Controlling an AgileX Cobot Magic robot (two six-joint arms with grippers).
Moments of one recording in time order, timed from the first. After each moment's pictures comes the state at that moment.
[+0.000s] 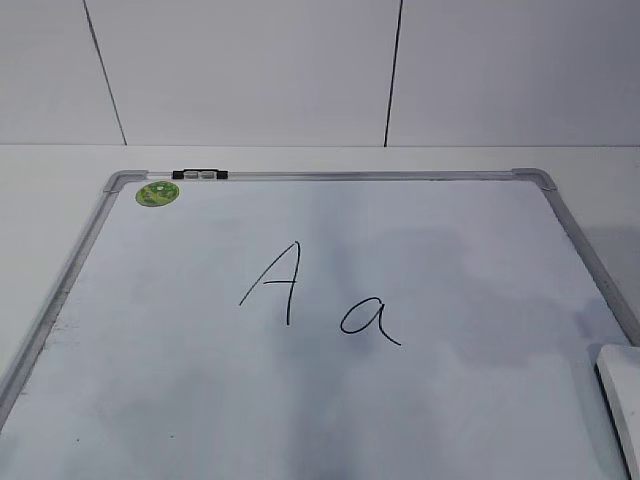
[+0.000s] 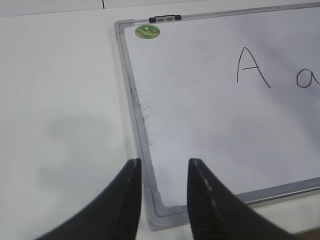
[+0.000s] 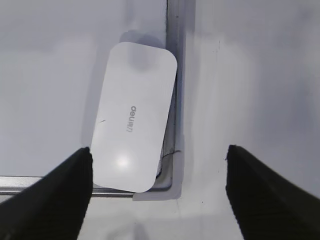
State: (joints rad) left arm -0.01 0.01 -0.51 -0.26 1.11 0.16; right arm 0.08 0.98 -0.72 -0.07 1.03 0.04
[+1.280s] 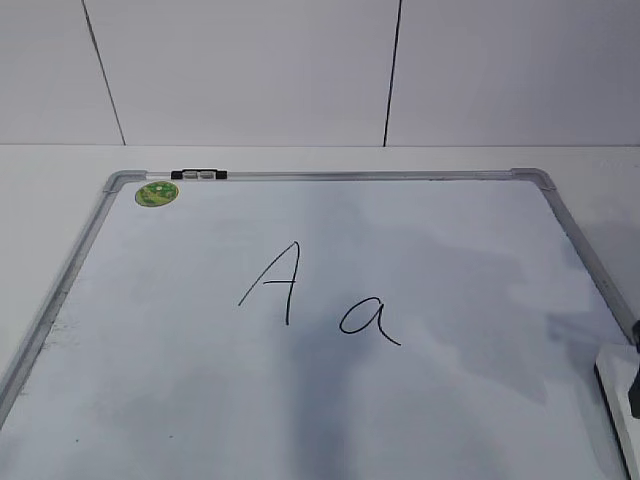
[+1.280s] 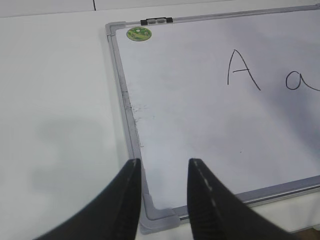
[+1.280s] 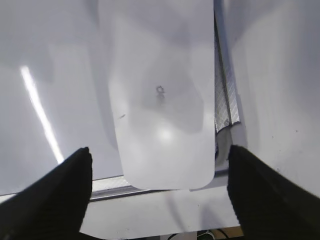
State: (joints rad) left arm -0.01 0.01 -0.51 -0.28 1.10 0.16; right arm 0.08 1.28 -0.72 0.07 1.01 0.25
